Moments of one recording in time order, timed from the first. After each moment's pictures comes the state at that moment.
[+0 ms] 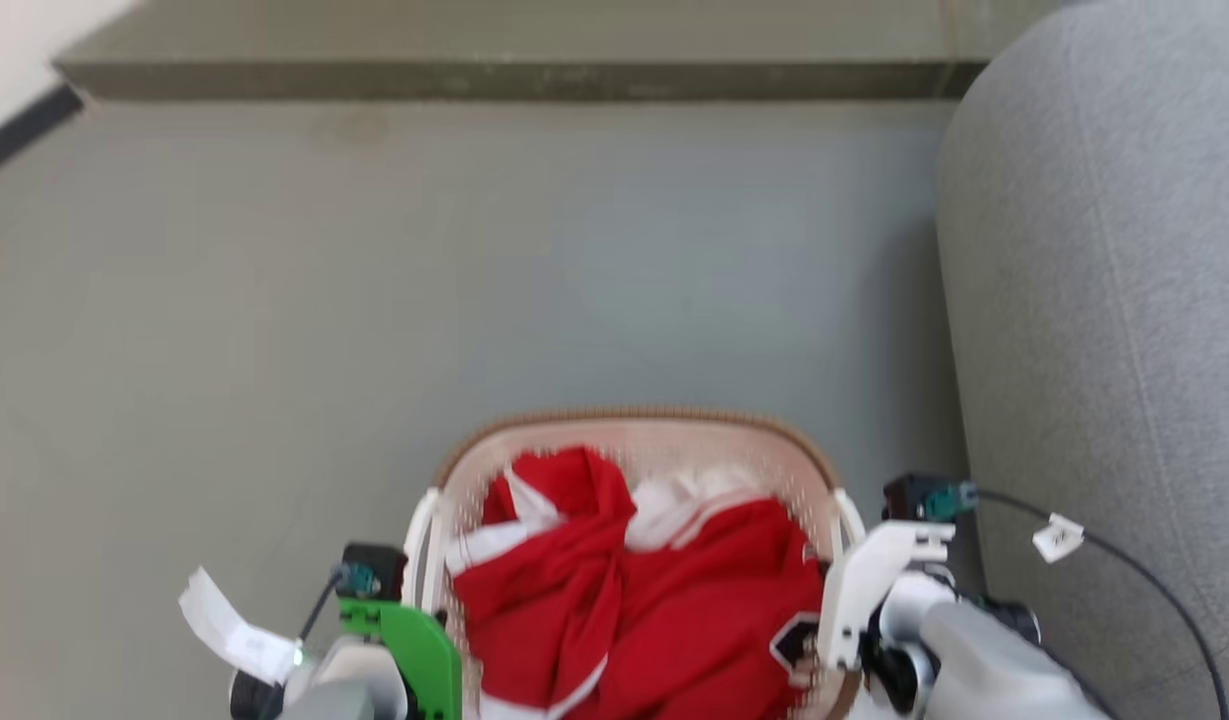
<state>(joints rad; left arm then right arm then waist) -0.45 -0.02 -0.62 1.20 -0.55 -0.11 -0.08 -0.45 -0.01 0.71 1.12 0.79 -0.06 0.02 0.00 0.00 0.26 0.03</state>
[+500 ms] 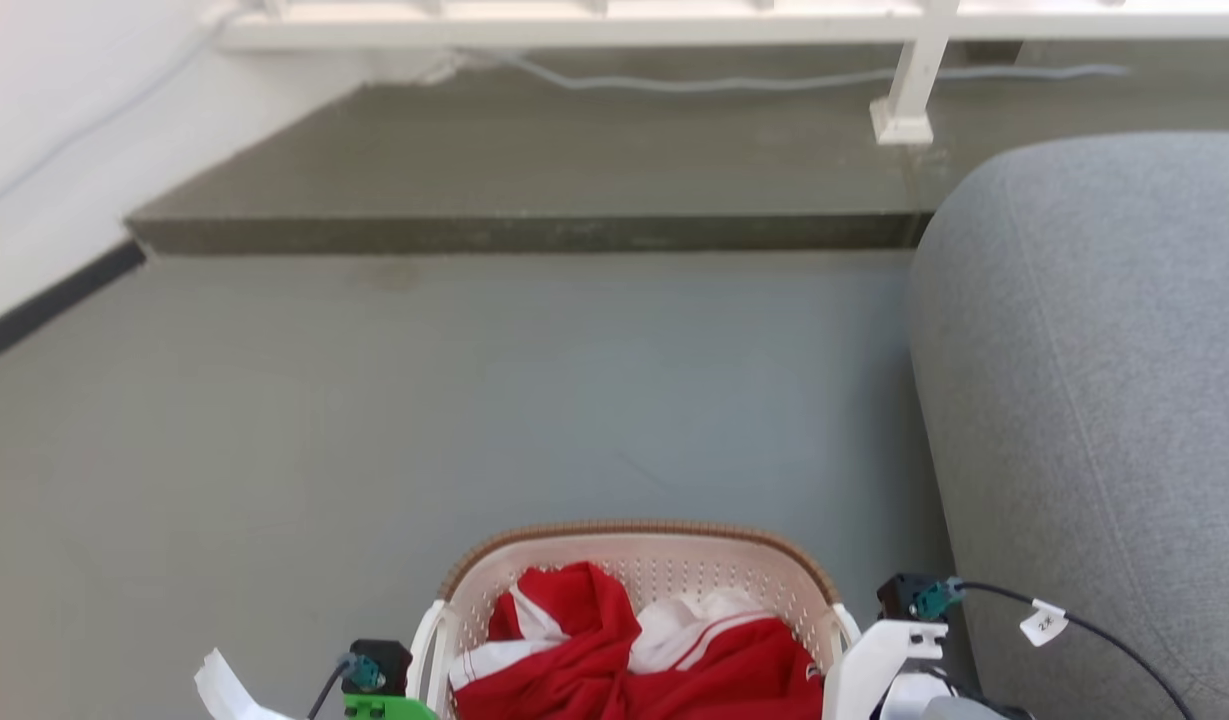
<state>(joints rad) -0.34 -0.02 -0.65 1.21 -0.60 -0.11 -0.04 -0.33 -0.01 0.77 1.10 0.85 -0.06 0.07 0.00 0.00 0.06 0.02</state>
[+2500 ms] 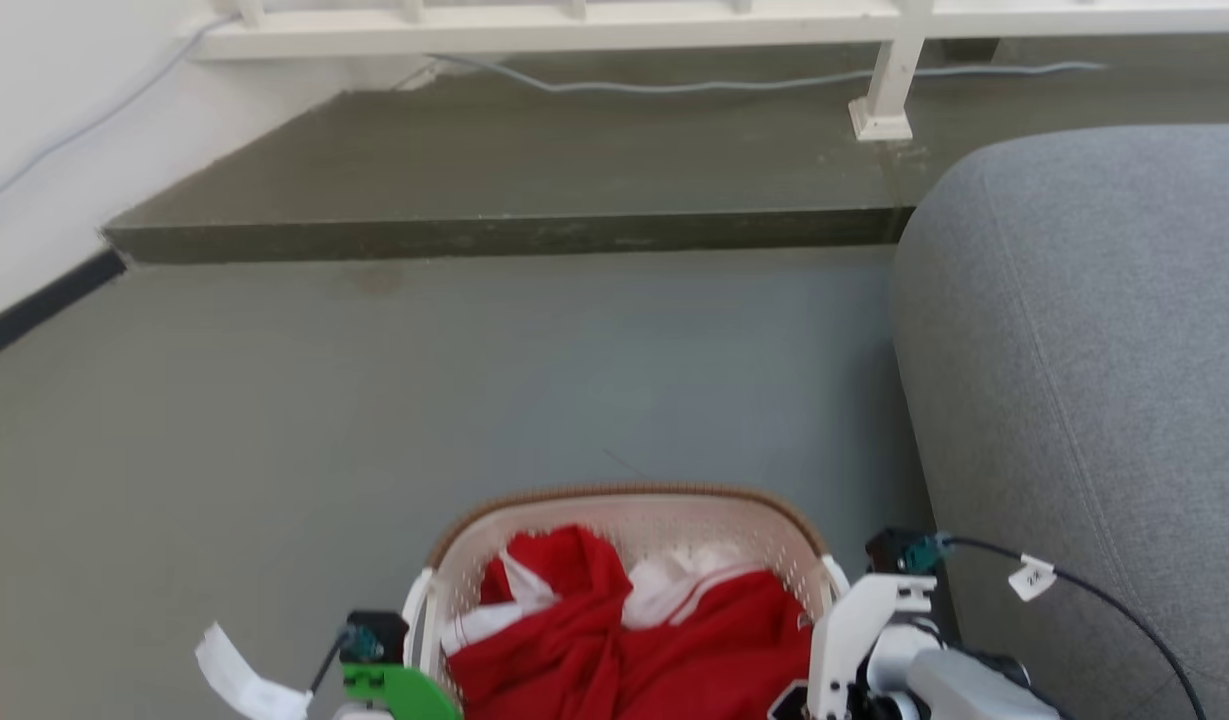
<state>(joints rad) -0.34 -0.01 -0.70 1.17 -0.66 -0.04 -0.02 -0.38 -0.03 0.89 1.06 0.95 -0.12 0.06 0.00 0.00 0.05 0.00</state>
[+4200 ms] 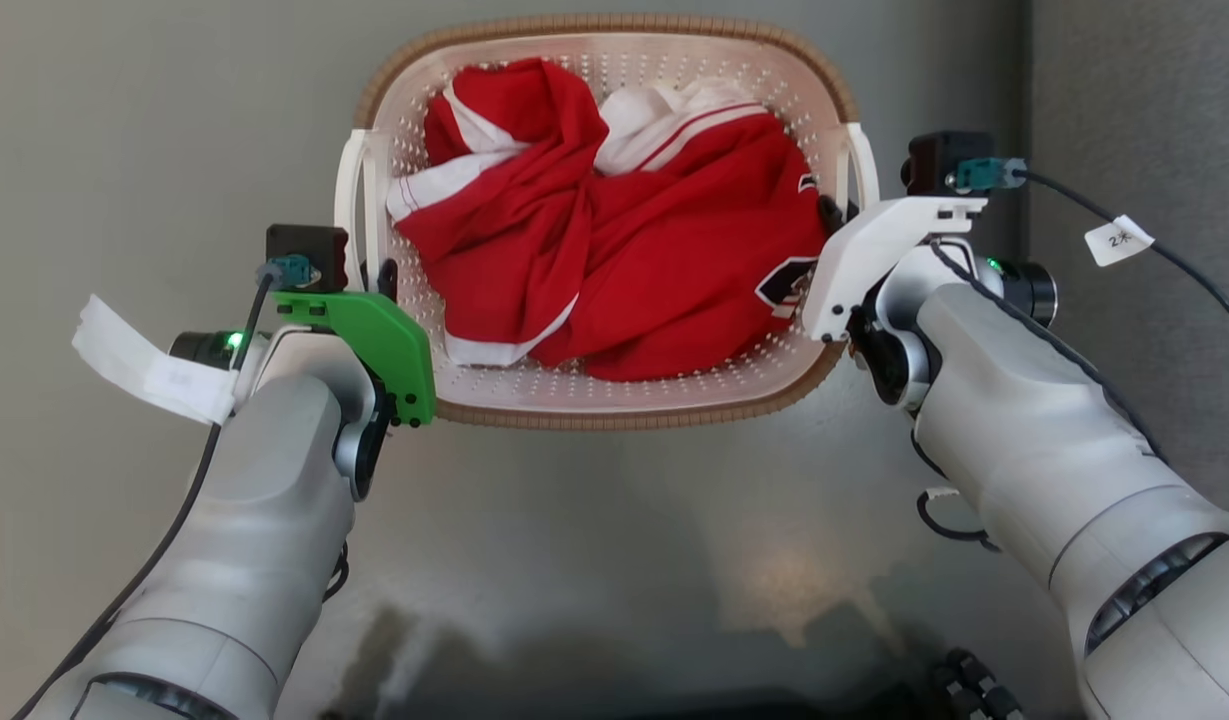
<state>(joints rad) -0.87 0.01 -0.66 1.12 -0.63 0.01 -0.13 -0.93 -0.05 0.84 1.12 0.93 -0.12 -0.10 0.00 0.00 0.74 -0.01</state>
